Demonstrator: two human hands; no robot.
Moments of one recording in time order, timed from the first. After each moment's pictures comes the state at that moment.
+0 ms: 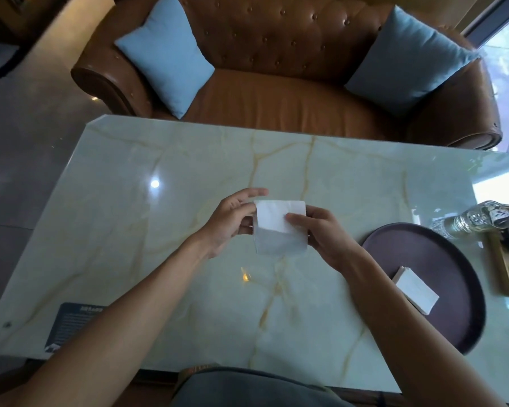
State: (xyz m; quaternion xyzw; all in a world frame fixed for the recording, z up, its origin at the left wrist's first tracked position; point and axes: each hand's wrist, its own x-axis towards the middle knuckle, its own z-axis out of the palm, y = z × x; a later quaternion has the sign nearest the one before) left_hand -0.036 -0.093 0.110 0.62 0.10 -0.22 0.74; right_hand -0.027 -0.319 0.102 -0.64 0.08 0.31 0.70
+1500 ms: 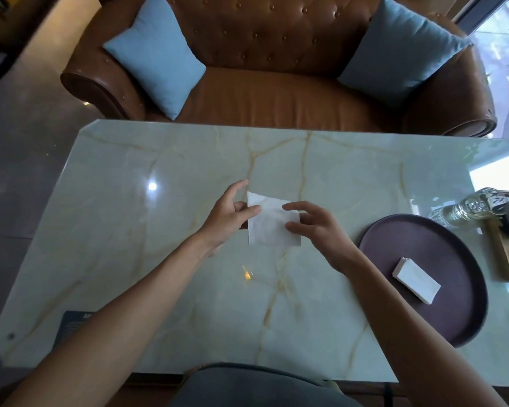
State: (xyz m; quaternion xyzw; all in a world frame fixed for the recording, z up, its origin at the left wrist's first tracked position) left_hand -0.032 -0.087 0.104 0.68 0.12 -0.20 0.69; right_hand -0.038 -0.321 0.101 -0.70 0.04 0.25 0.67
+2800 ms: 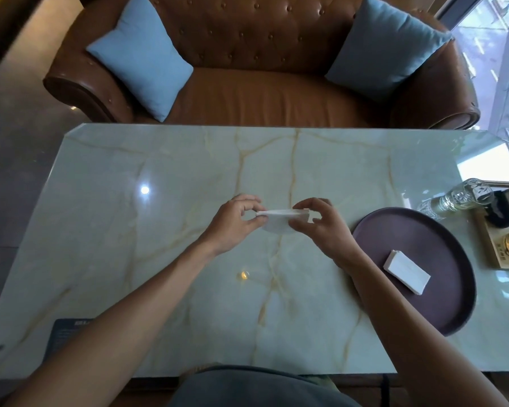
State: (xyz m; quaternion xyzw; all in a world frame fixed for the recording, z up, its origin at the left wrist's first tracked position) left_hand -0.035 -0.111 0.100 0.84 -0.04 -0.15 0.52; right_hand -0.045 -0.341 0.102 -0.82 0.06 0.14 0.56
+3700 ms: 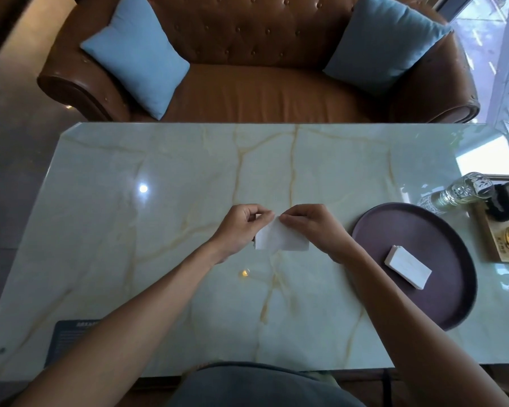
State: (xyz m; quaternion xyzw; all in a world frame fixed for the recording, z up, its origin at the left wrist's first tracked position) left_hand -0.044 -0.124 0.093 0.72 0.04 -0.24 0.65; right_hand -0.041 -0.326 0.114 -0.81 0.04 0.23 0.54
